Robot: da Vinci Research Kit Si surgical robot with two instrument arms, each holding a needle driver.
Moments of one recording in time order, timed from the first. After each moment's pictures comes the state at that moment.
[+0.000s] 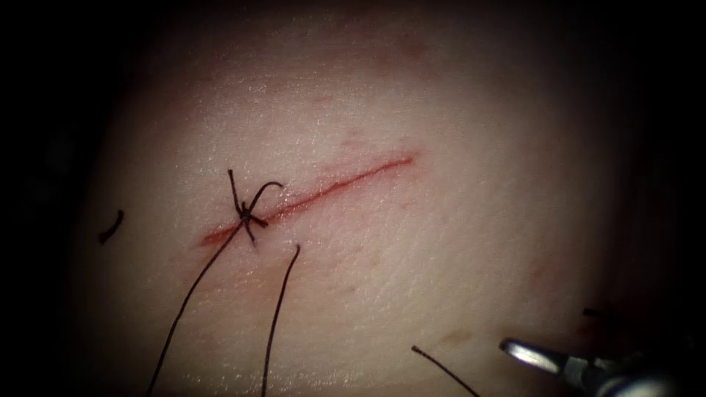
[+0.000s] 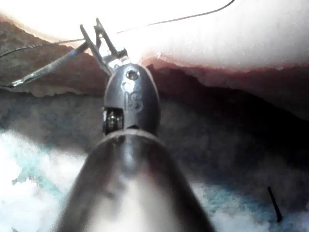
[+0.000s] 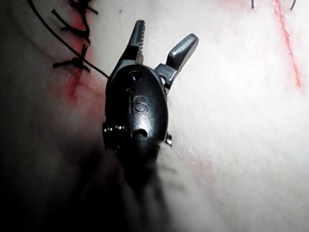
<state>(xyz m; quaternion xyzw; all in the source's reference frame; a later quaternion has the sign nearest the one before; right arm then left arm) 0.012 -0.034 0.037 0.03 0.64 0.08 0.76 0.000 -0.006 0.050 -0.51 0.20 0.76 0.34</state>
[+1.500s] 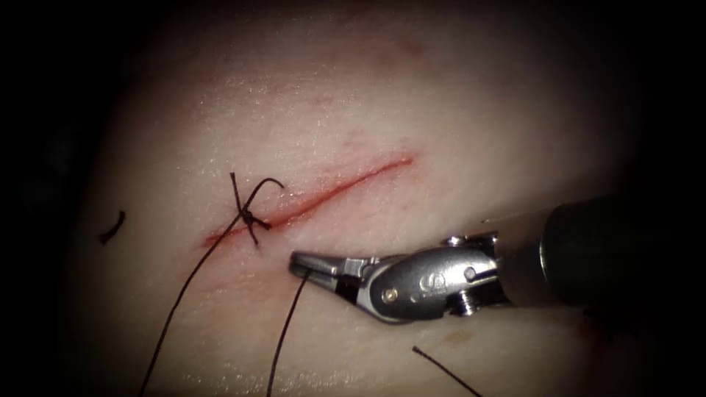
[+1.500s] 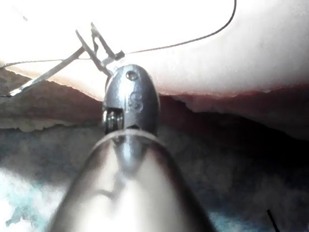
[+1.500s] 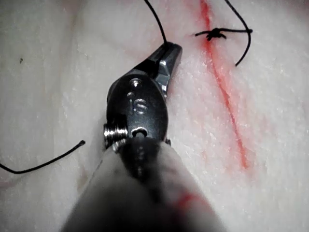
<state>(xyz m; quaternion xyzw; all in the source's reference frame) 0.027 -0.033 0.050 -0.01 0.60 0.00 0.80 -0.006 -0.007 0.051 -0.53 0.20 0.76 0.31</state>
